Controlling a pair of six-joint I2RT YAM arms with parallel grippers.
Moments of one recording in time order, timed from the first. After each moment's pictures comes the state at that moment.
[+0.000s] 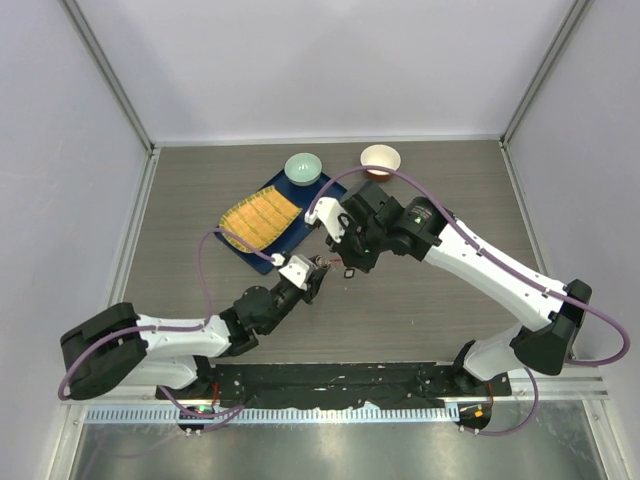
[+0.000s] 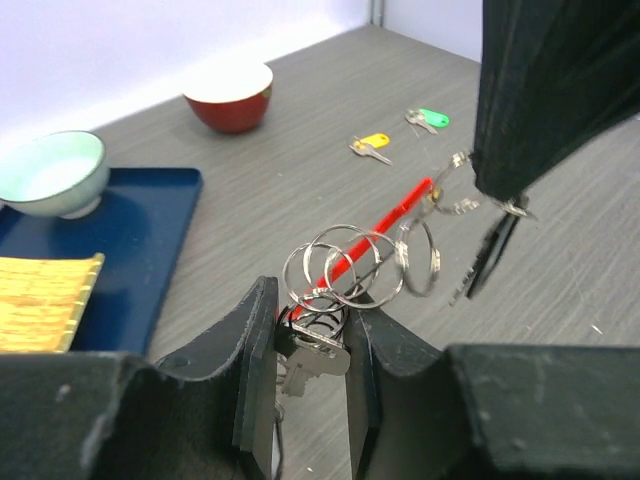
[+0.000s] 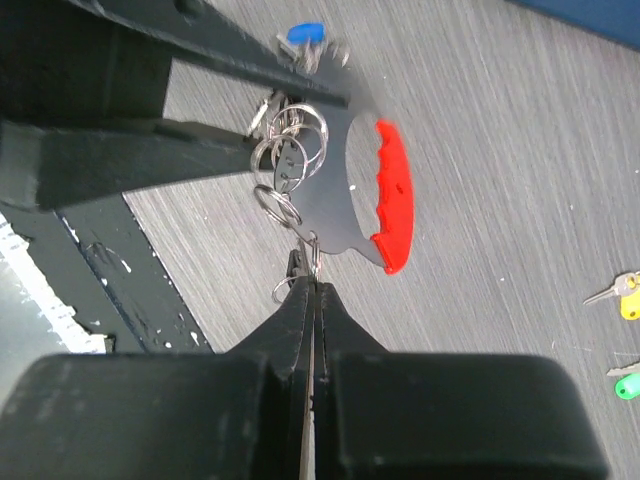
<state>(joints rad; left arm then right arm) -1.08 1.23 0.31 1.00 -0.37 0.06 0.90 1.43 1.52 -1.02 -0.10 -0.24</state>
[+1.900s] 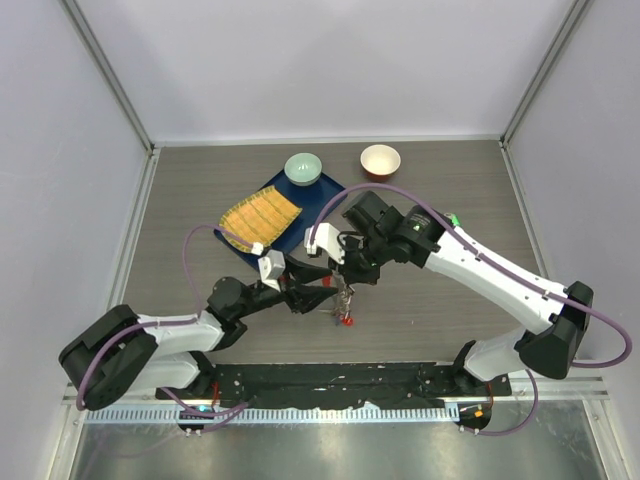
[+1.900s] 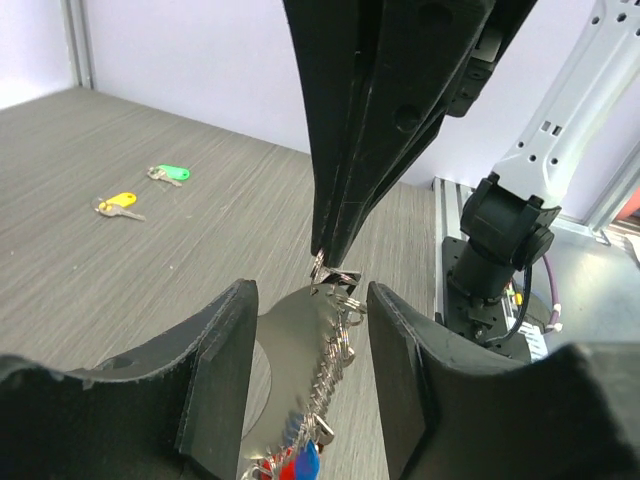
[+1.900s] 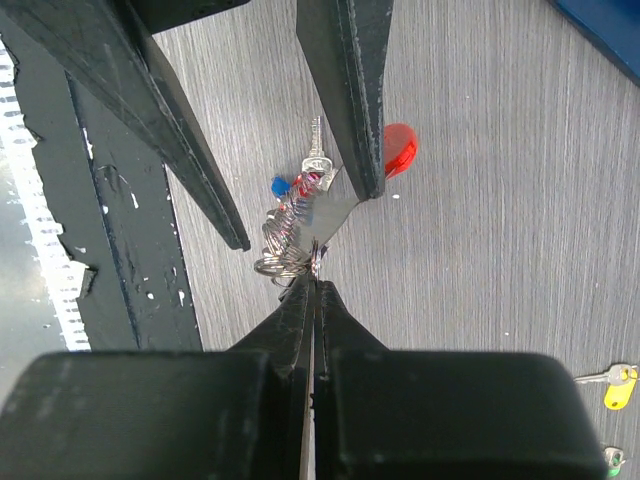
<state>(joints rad) -0.80 1.22 0.21 1.28 0.45 -0.32 0.90 1.41 1.43 -1.04 -0.28 -0.50</state>
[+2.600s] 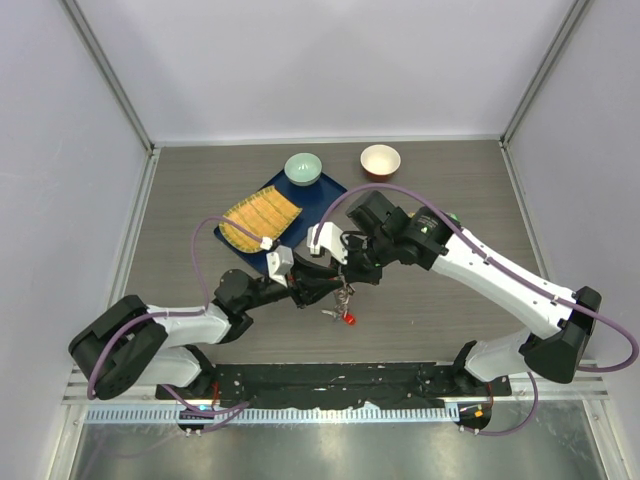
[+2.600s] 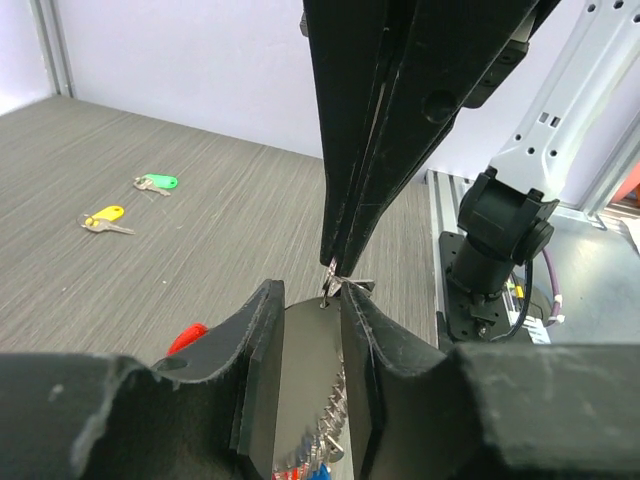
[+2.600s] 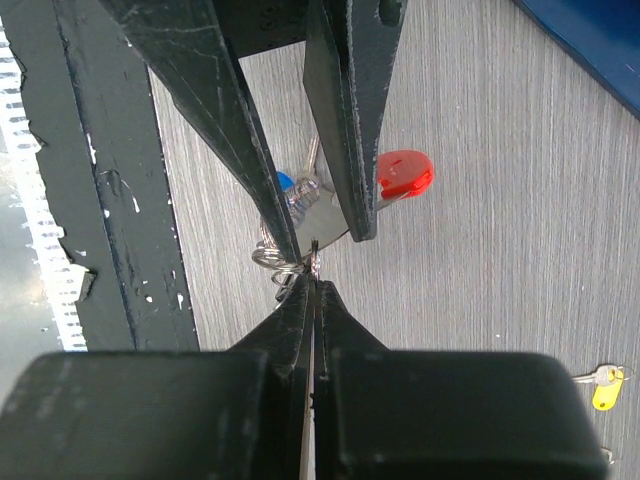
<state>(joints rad) -0.80 1.30 0.28 1.29 0.52 -0.29 0.90 1.37 1.42 -1.03 -0.29 -0.50</state>
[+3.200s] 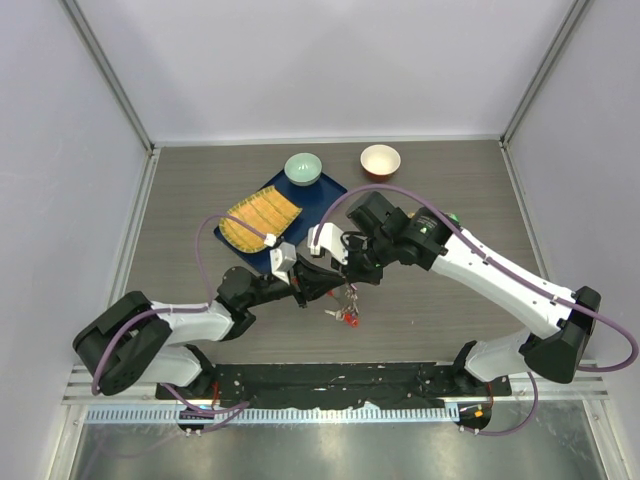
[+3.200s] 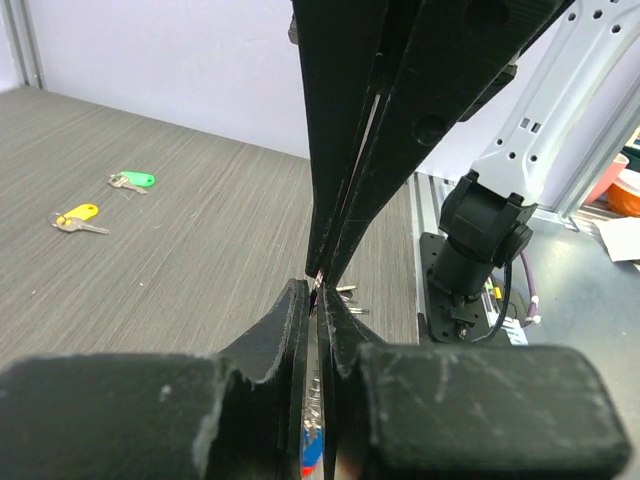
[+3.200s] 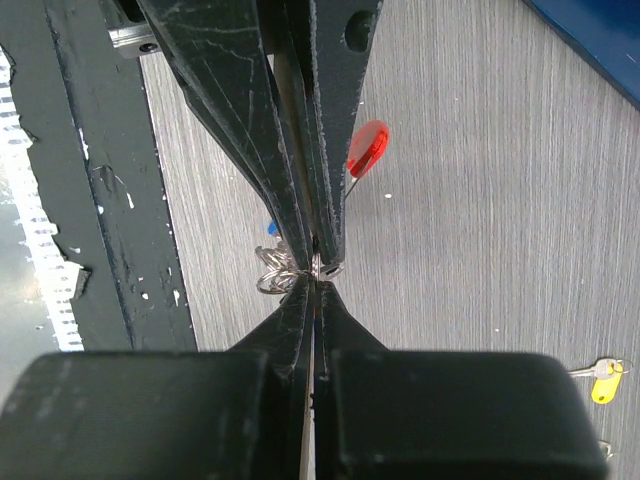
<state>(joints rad) -0.80 1.33 0.31 1.30 0.55 -0.33 0.91 1.37 1.42 -1.03 -0.27 -0.50</state>
